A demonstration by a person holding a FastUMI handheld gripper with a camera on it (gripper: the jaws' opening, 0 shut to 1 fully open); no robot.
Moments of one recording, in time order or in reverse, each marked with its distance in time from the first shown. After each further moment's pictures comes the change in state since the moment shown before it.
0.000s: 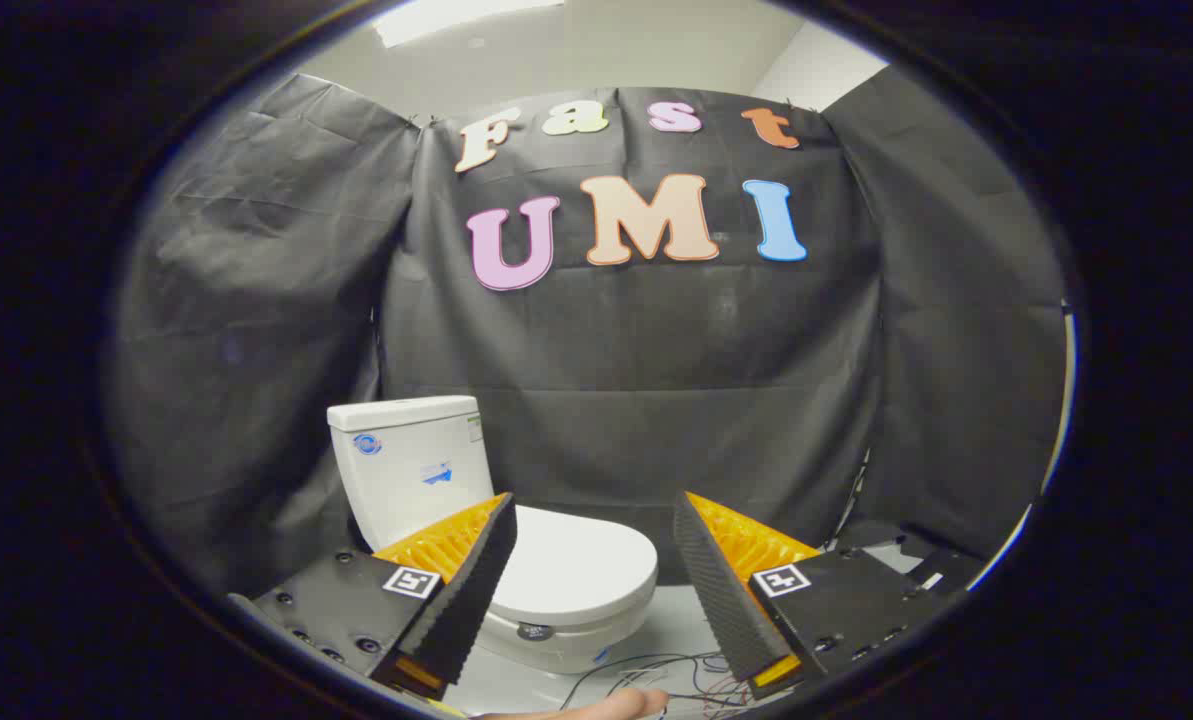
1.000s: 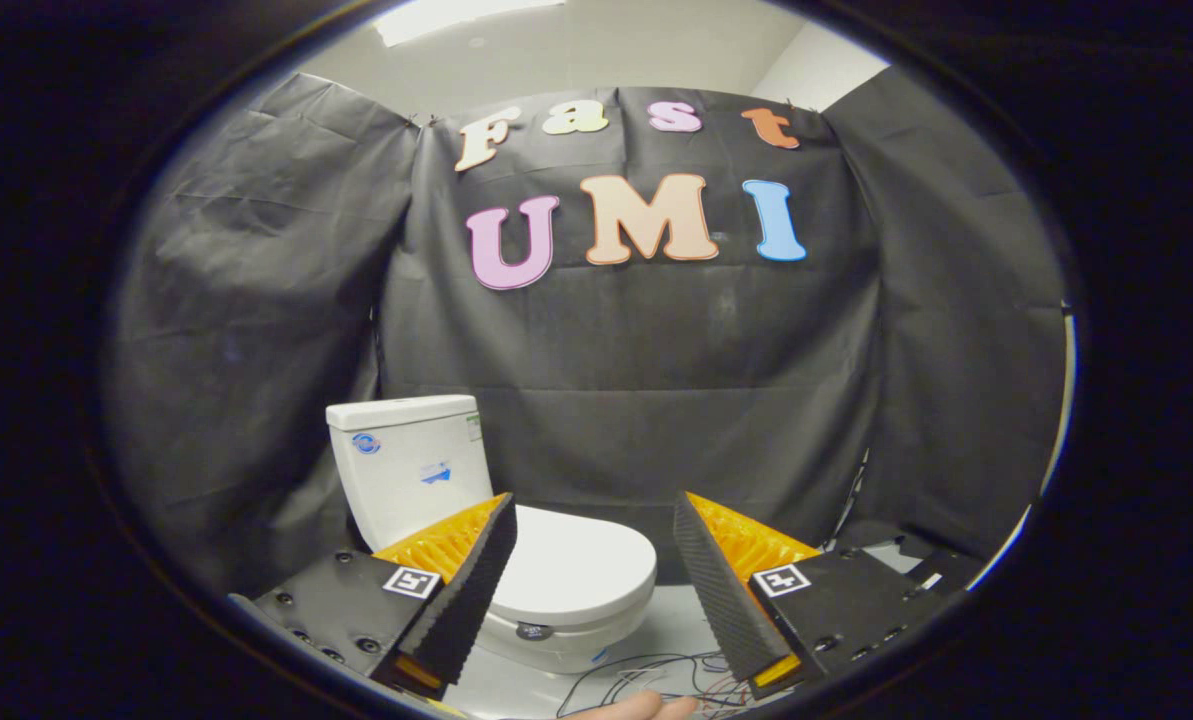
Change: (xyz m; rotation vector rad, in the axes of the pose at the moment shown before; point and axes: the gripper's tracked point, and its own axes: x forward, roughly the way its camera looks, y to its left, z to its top) arm 0.000 0.000 0.000 -0.001 0.000 -0.003
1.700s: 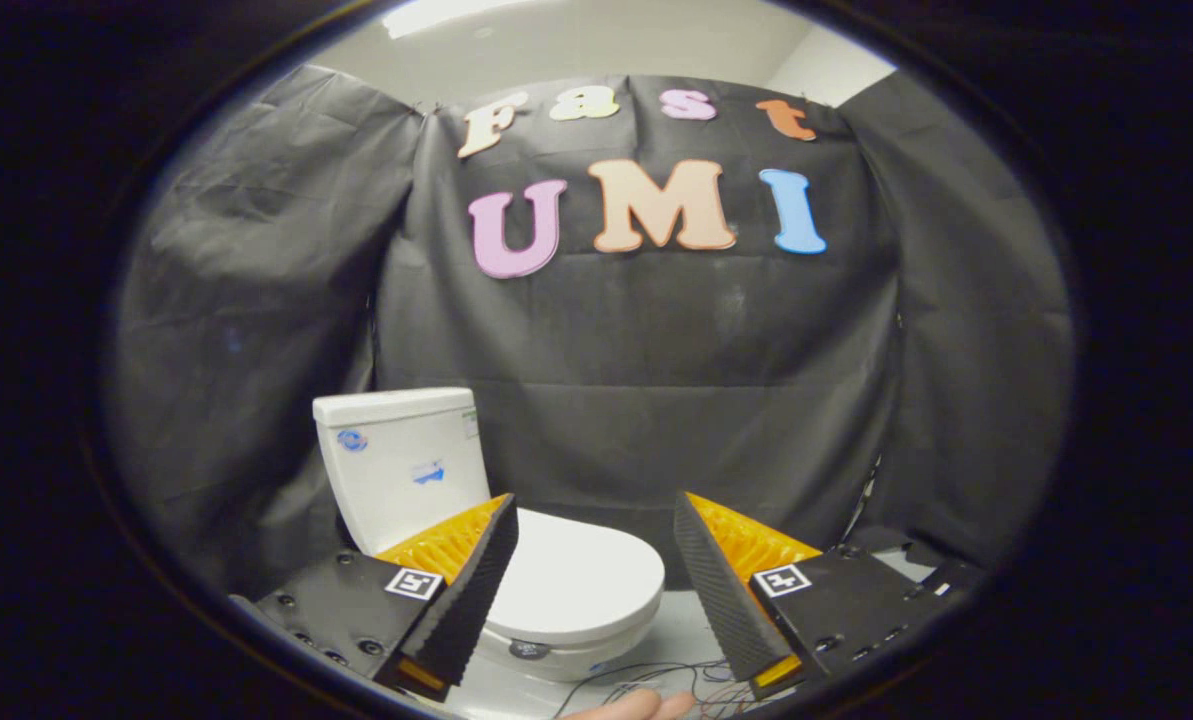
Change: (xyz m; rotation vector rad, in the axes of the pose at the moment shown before) arm 0.067 0.017 -0.017 -0.058 0.065 0.030
